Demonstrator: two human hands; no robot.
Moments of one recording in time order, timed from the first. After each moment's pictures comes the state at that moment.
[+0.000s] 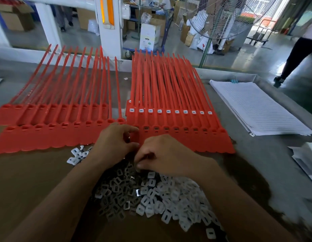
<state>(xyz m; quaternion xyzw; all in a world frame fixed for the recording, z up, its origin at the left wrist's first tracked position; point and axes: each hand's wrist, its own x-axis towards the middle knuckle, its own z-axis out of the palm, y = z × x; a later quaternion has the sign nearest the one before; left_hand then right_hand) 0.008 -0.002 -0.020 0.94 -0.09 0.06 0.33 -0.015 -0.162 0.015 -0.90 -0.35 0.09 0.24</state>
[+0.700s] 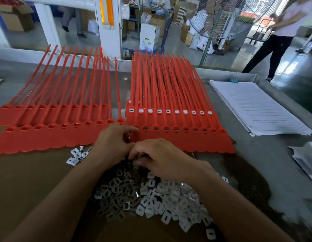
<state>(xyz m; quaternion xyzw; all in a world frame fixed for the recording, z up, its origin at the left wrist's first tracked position) 0.011 -0.002 -0.021 0.94 -0.10 0.07 0.33 -0.021 -0.154 0.011 -0.90 -0.33 0.10 0.28</state>
